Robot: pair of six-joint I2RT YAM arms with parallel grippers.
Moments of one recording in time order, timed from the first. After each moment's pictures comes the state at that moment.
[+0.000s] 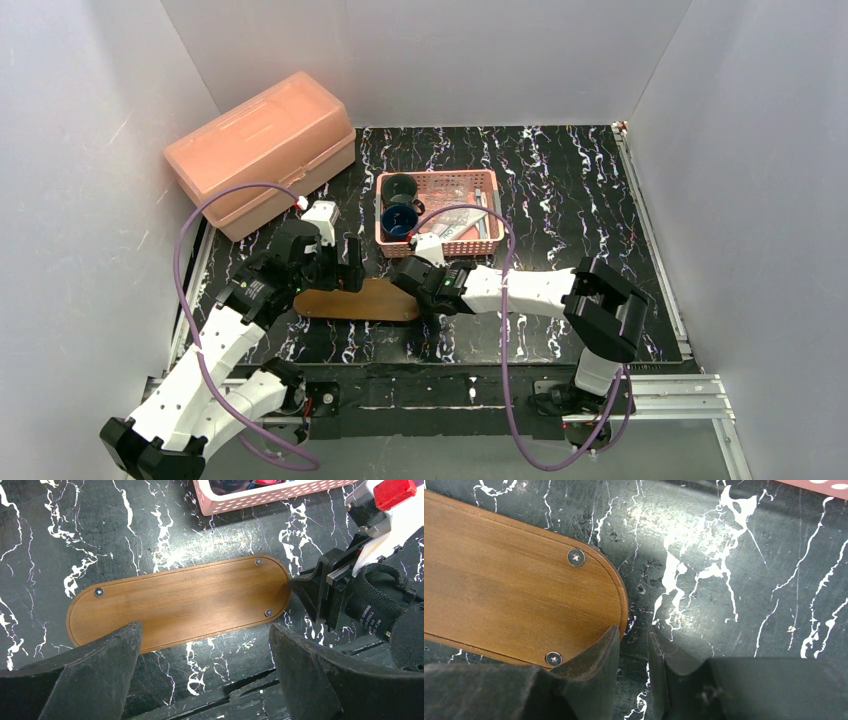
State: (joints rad) left arm -0.51 0.83 0.90 -0.79 -0.06 -0.31; right arm 1.17 1.73 1.12 -0.48 0.47 0.75
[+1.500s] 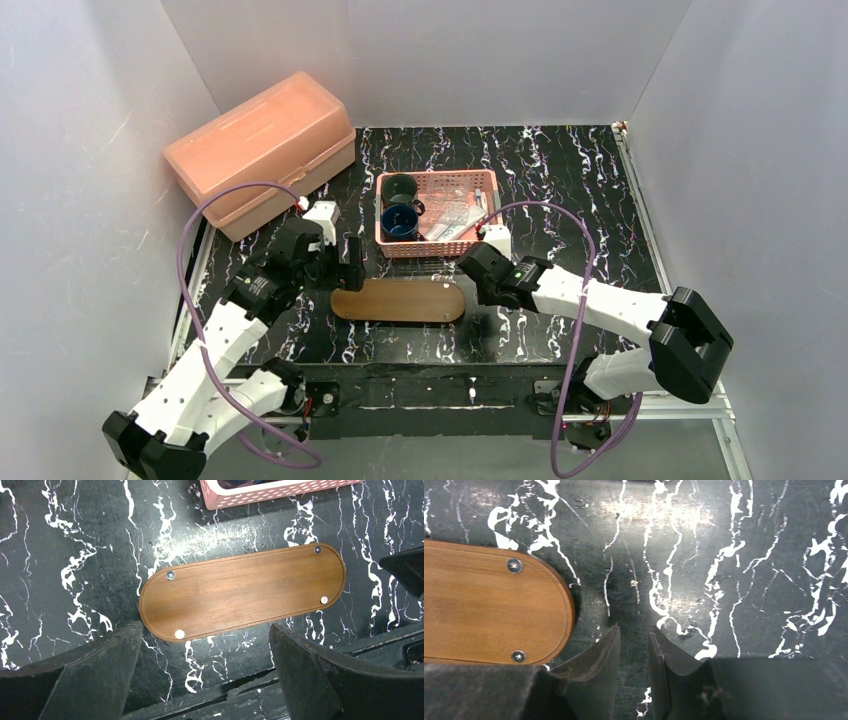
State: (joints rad) left arm -0.51 0.85 0.90 -0.80 -0.07 -0.33; right arm 0.96 1.33 0.83 -0.63 0.47 0.70
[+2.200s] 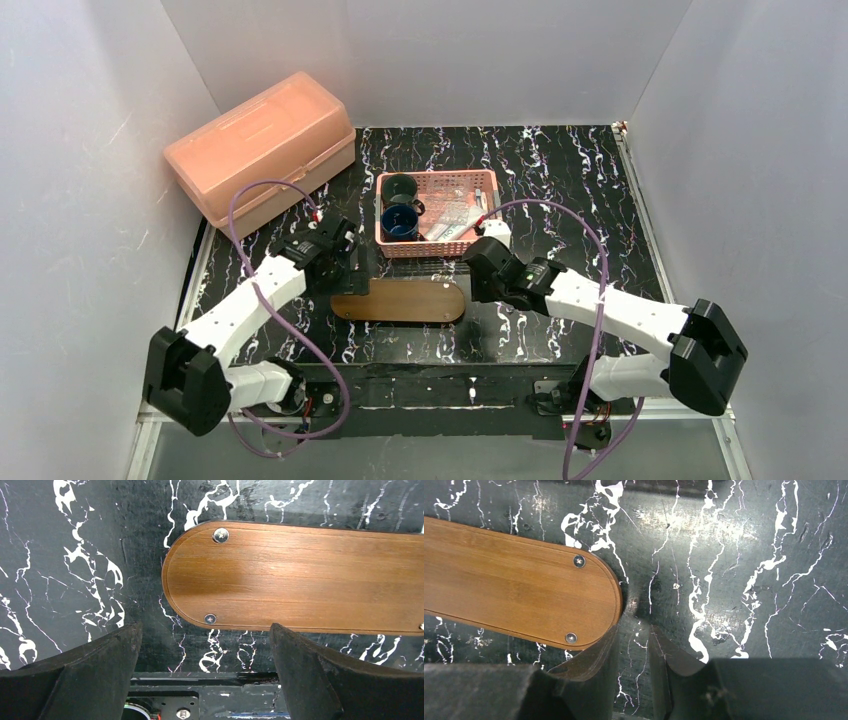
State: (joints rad) left arm -0.50 1.18 0.90 -0.92 -0.18 -0.49; right arm 0.96 1.25 0.83 -0.55 0.35 0.68
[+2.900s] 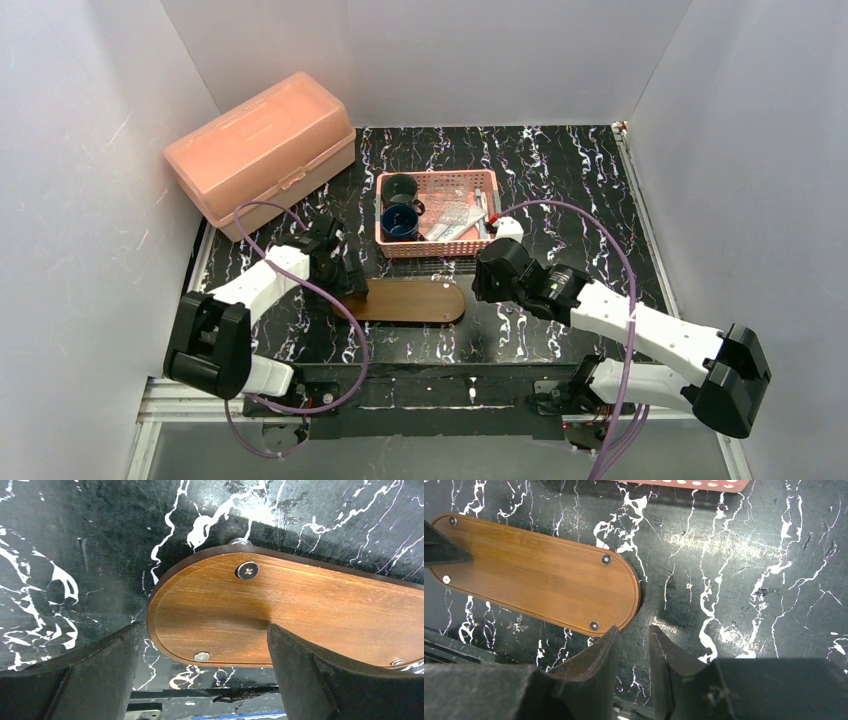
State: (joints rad) left arm -0.33 1.37 0.80 -0.78 0.03 -0.60; right arm 0.96 1.09 0.80 -0.53 0.31 0.68
